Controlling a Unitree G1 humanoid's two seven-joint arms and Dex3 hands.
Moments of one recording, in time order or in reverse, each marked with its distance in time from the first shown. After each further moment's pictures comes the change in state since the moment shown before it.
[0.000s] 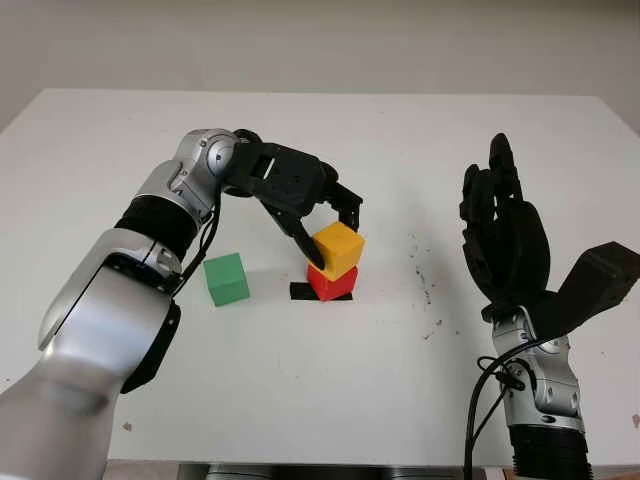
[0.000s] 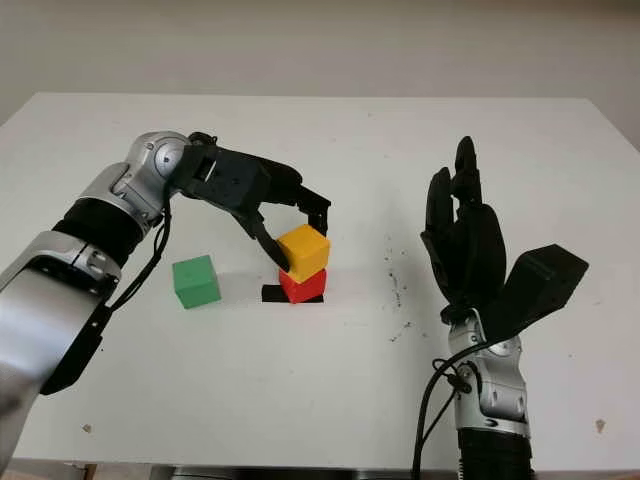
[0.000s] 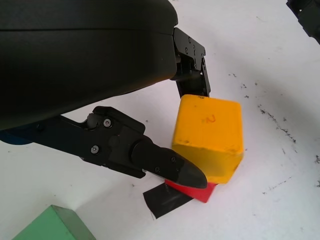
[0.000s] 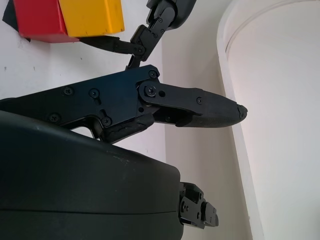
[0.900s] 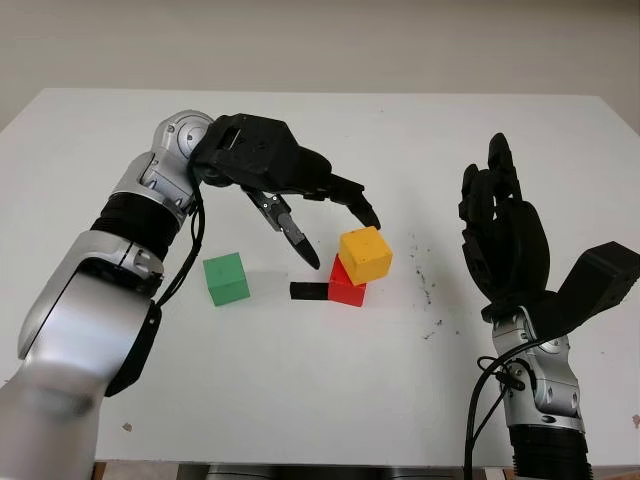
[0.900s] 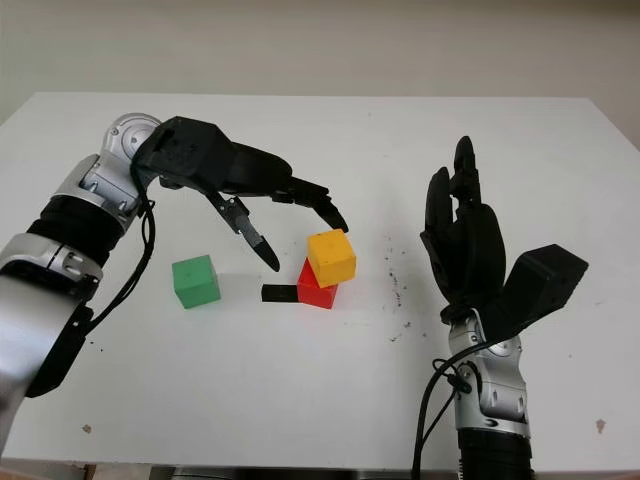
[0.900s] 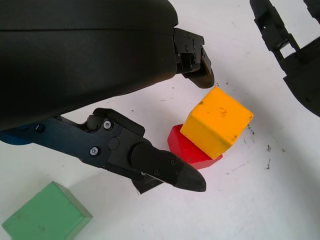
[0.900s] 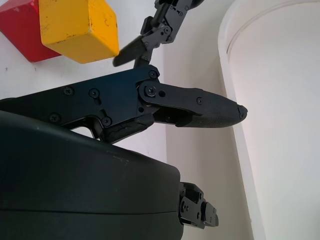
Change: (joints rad) left arm 0.061 0.073 0.075 -0.190 -0.215 0.144 -0.209; right arm 0.000 0.000 -0.001 0.007 0.001 -0.002 0.009
